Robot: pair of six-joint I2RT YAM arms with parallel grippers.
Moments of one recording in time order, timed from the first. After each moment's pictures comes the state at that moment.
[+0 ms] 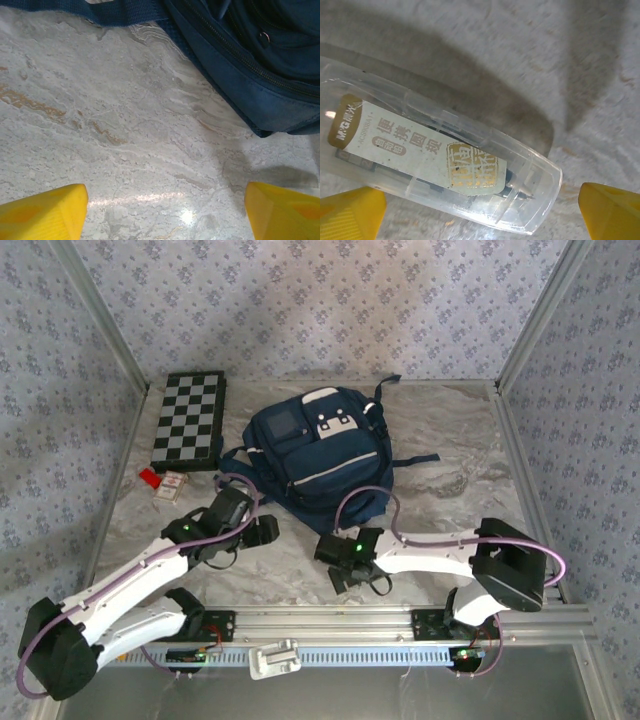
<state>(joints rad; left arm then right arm) -0.69 0.93 0.61 -0.63 -0.02 -0.81 1.18 1.52 0.84 -0.83 0.21 0.81</state>
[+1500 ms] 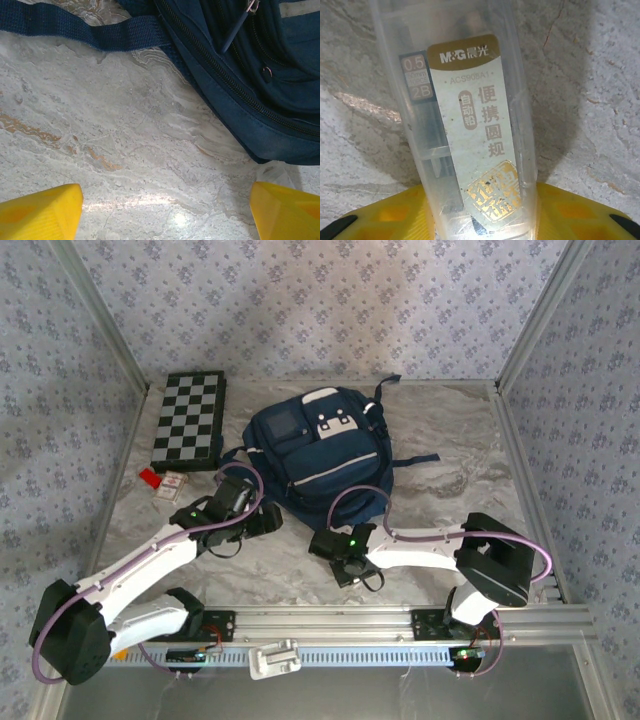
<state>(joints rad) -0.63 1.05 0.66 -0.58 0.01 -0.80 1.17 1.58 0.87 -0.75 0.14 0.75</state>
